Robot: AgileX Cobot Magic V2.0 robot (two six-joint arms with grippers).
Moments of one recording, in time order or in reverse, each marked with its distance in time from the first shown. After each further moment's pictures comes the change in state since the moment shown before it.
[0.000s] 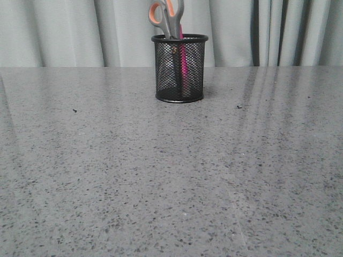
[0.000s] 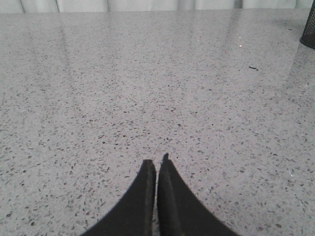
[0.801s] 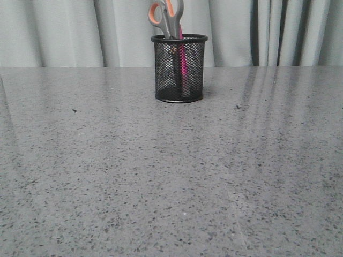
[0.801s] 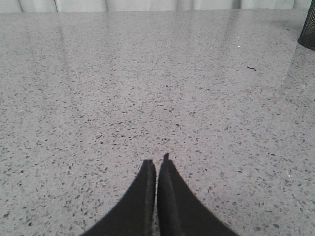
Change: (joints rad) left arm 0.000 0.000 0.000 -0.004 0.000 0.000; right arm -0.160 0.000 0.260 0.050 -0.189 0.000
